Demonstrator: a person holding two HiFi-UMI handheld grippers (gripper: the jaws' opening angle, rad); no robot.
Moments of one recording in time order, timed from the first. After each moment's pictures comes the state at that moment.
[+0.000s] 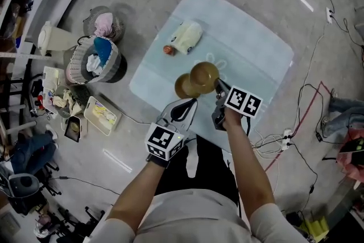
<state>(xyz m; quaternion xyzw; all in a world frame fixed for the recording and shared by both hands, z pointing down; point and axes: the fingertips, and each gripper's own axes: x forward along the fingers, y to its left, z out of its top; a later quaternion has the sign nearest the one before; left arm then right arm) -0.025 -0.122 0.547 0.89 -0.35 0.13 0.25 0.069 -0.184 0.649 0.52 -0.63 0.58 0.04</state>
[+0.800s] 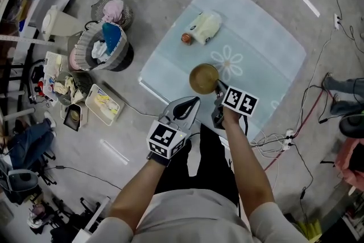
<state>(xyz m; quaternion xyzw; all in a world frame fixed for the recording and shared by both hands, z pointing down) -0.083 -0.095 0.560 0.89 -0.36 0.13 0.26 0.003 -0.149 0.691 0.51 -0.63 0.58 0.10</state>
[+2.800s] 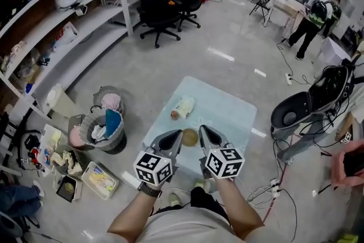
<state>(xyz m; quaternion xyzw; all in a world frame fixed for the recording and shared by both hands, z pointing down) -0.126 -0.079 0.300 0.92 -0.35 0.00 0.17 -0.044 -0.087 0.297 0.57 -0.80 0.20 0.00</state>
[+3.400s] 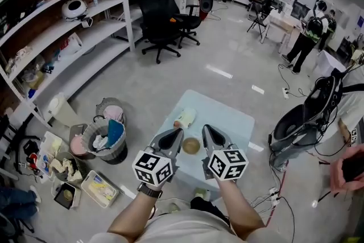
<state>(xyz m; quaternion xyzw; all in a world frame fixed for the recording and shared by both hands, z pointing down) -0.151 -0.068 0.230 0.93 -0.35 -0.05 0.13 -0.058 -0.071 0.224 0.58 -0.80 0.13 -0.03</state>
